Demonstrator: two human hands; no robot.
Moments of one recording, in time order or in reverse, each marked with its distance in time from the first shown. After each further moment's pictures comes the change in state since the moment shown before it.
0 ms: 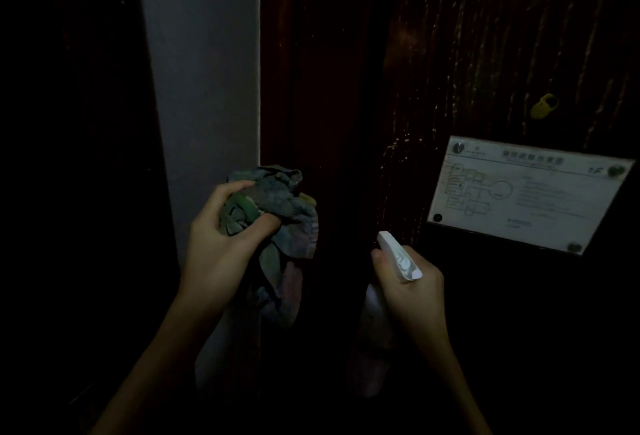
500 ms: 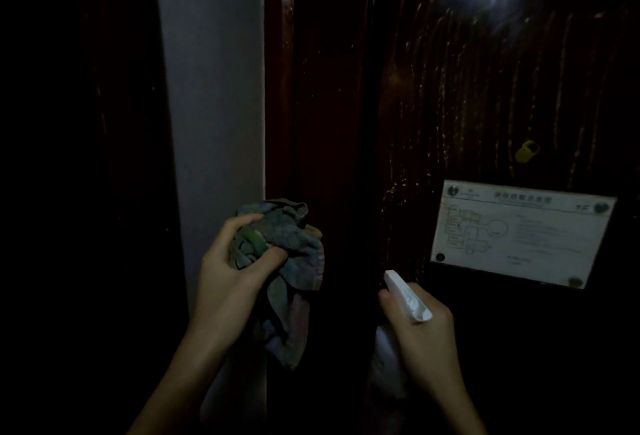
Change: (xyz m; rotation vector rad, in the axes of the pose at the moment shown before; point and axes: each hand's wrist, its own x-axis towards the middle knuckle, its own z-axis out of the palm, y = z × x) left_hand 0.018 0.018 -0.006 -0.028 -0.049 0.052; right_hand -0.002 -0.017 0.000 0.104 -0.016 0.001
